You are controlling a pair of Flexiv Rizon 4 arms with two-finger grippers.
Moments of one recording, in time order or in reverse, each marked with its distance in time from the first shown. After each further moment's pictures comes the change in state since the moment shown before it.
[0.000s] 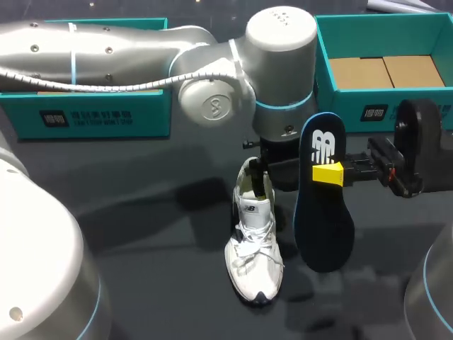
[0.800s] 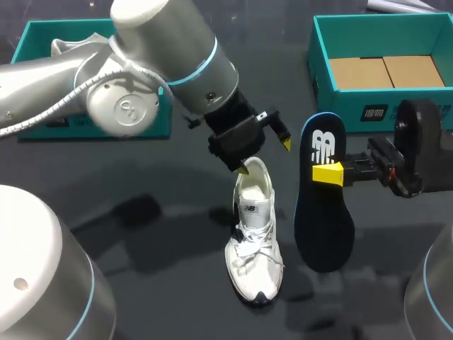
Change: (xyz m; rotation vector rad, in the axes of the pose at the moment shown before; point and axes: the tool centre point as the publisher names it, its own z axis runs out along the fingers) left arm 0.022 0.018 -0.092 0.011 -0.416 -0.039; right arm 0.000 0.000 0.000 0.000 0.000 0.000
